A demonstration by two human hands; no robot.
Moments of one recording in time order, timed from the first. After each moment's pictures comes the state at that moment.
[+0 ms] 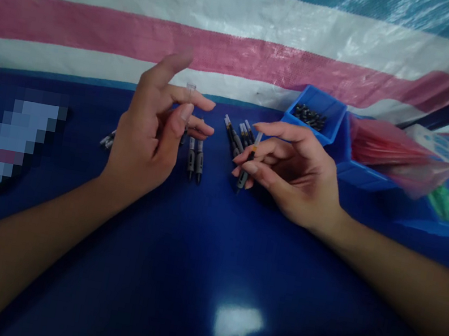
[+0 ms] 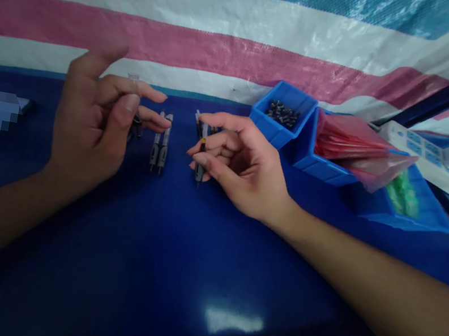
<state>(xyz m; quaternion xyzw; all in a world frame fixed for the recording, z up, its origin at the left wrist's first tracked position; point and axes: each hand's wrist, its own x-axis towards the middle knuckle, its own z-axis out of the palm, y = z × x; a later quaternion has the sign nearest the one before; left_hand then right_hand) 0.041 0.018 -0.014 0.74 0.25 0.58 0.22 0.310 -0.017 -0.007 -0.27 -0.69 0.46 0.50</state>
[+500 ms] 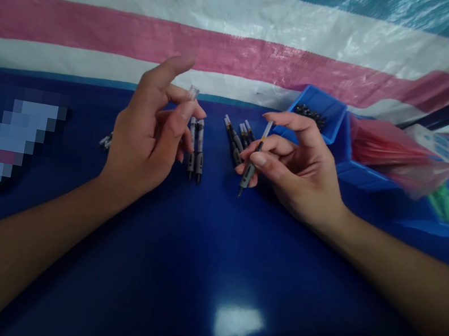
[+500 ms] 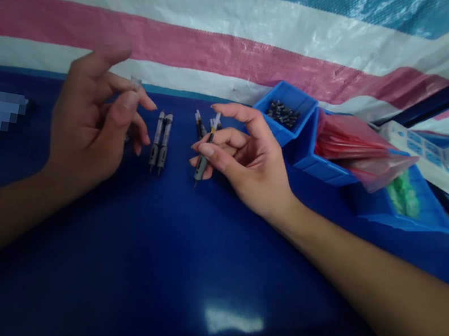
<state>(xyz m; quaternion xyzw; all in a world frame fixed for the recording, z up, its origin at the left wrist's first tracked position) 0.040 0.022 -0.018 0.73 0.31 0.58 0.20 0.310 -0.013 -0.005 -0.31 -0.62 0.52 0.50</state>
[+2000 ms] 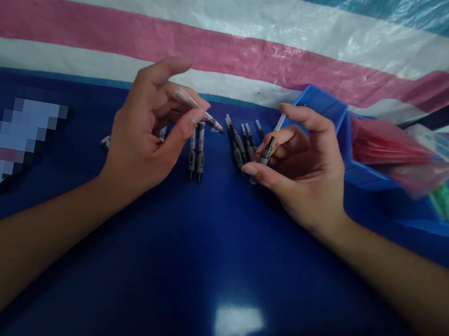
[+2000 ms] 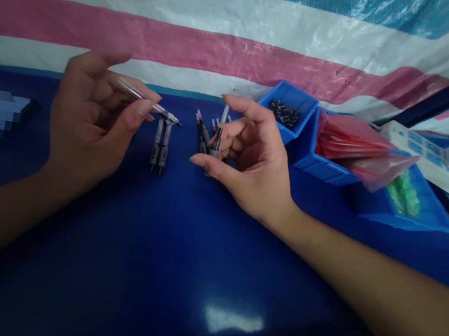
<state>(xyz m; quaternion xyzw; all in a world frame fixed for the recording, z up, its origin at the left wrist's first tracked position) 0.042 0.033 -0.023 0.73 0.22 0.62 0.19 0.308 -0.014 -0.011 -0.34 -0.65 0.39 0.56</state>
